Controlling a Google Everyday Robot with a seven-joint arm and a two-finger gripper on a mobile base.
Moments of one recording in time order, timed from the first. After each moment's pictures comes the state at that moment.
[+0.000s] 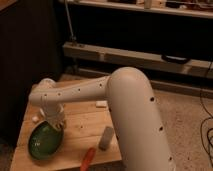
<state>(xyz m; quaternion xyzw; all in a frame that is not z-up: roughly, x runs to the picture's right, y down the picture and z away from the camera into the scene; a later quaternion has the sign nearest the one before) -0.241 0.193 0.772 -0.21 -0.34 -0.81 0.42</state>
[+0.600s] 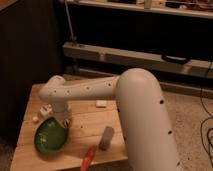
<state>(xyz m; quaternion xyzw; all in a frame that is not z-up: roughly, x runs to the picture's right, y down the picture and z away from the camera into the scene) -0.198 0.183 0.783 -0.21 -0.34 -0.80 0.45</state>
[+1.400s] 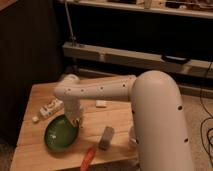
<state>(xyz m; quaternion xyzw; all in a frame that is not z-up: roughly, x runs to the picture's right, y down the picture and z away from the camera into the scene) -0.157 0.182 0.788 -0.22 -0.34 -0.78 0.48</state>
